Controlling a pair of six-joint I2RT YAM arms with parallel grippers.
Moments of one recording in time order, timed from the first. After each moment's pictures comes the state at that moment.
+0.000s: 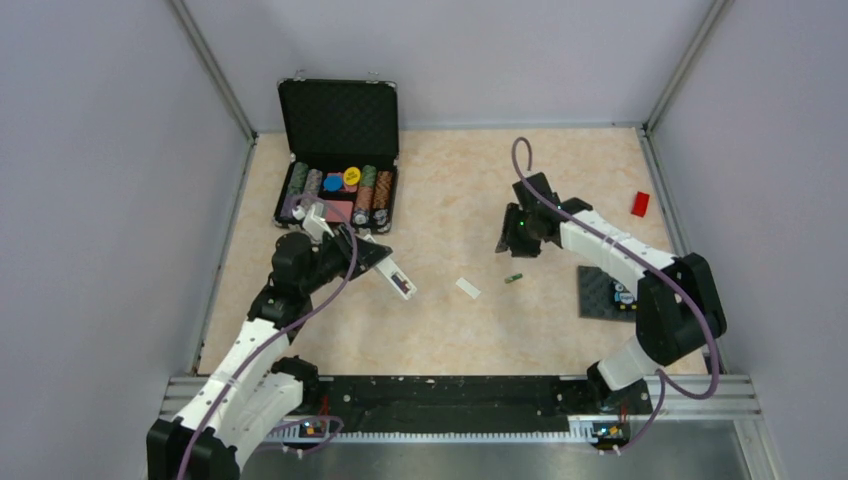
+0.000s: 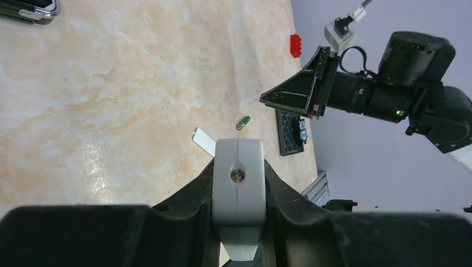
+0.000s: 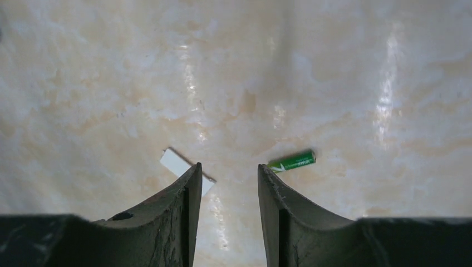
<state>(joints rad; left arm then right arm) -0.27 0.79 0.49 0.02 0.45 -0.89 0.45 1.51 1.03 -0.58 0.03 0.76</state>
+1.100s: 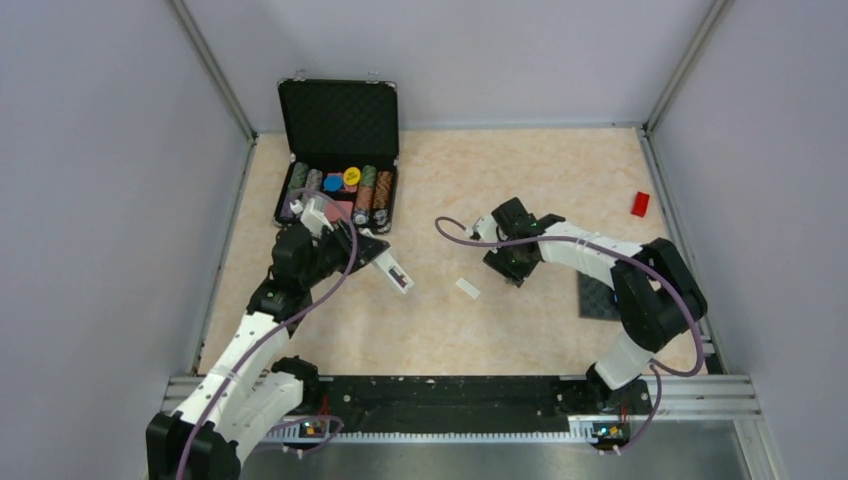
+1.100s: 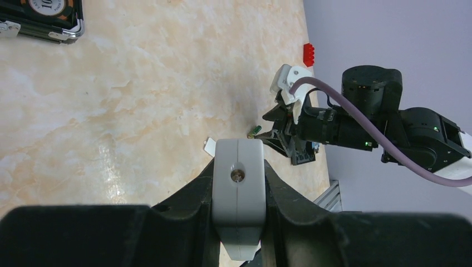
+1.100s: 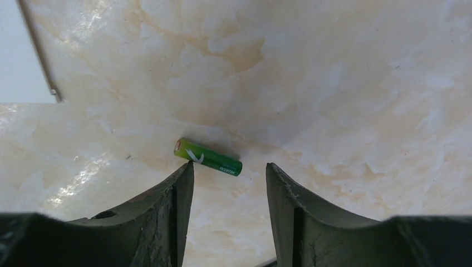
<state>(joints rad) -0.26 0.82 0.55 -0.03 0.40 -0.85 0.56 1.63 0.98 -0.59 0.05 -0.40</state>
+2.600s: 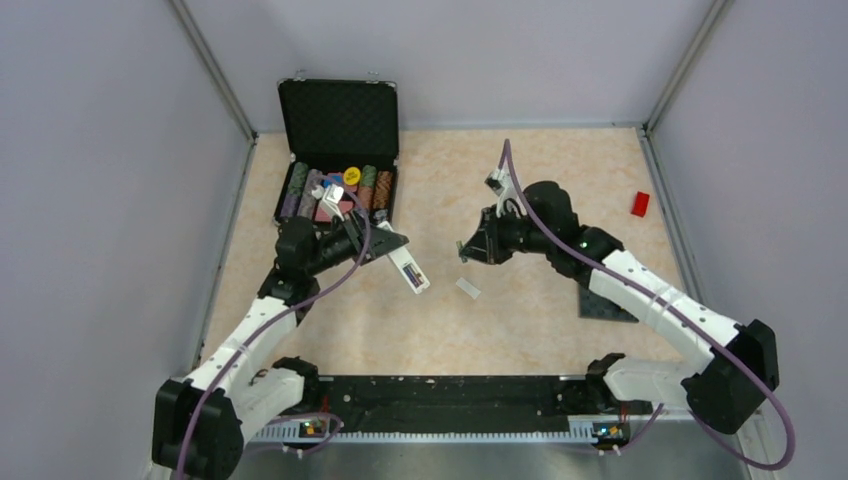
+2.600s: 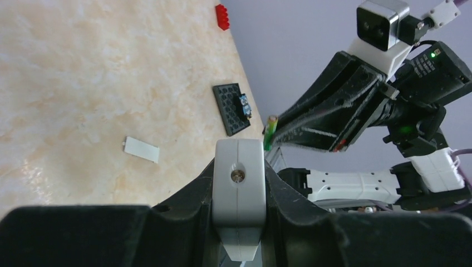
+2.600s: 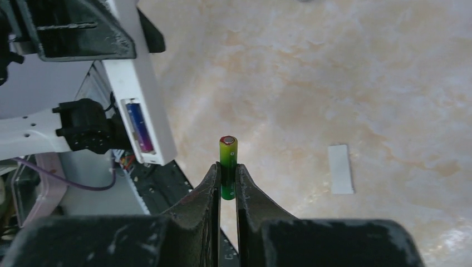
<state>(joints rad) -0.26 0.95 0.55 0.27 0.70 -0.97 0.63 1.19 0.98 -0.31 -0.41 0.35</state>
